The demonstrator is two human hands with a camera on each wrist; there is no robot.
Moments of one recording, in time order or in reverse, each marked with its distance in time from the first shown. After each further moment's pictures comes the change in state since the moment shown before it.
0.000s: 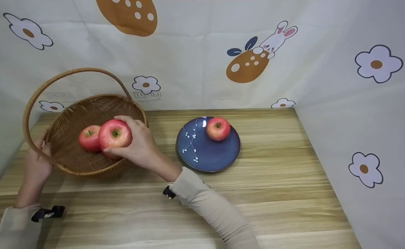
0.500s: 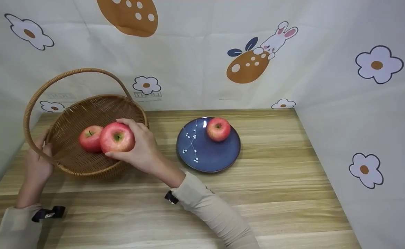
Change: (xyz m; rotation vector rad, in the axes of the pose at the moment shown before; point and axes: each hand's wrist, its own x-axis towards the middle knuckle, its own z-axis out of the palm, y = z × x) left_hand -0.002 -0.011 0.001 -0.019 0.021 -0.010; right_hand -0.013 -0.006 -0.003 0.051 0.007 0.016
